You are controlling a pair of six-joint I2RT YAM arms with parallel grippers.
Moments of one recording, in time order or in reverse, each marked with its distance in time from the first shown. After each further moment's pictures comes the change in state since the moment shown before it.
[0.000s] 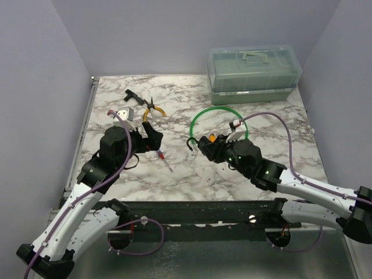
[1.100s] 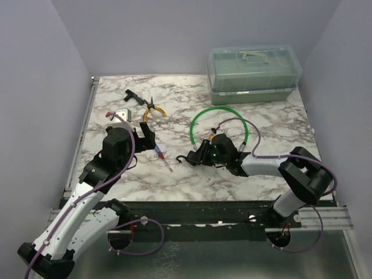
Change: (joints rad) left arm 0.000 -0.019 -0.032 -0.012 -0.227 0.091; right arm -0.195 0.610 -0.051 0.319 -0.418 0.283
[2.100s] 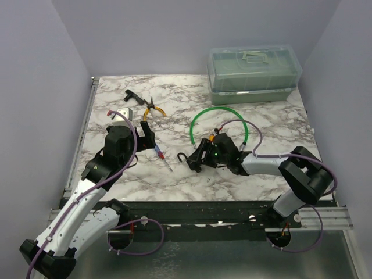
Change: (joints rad) left arm 0.024 0.042 0.000 0.000 0.003 0.004; right arm -0.022 0.016 0.007 -0.034 -0.025 0.085
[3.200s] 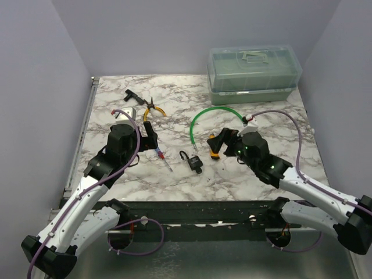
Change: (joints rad) left arm 0.004 0.035 0.000 0.001 0.047 0.000; right arm 0.000 -0.600 0.004 -0.350 0.347 -0.312
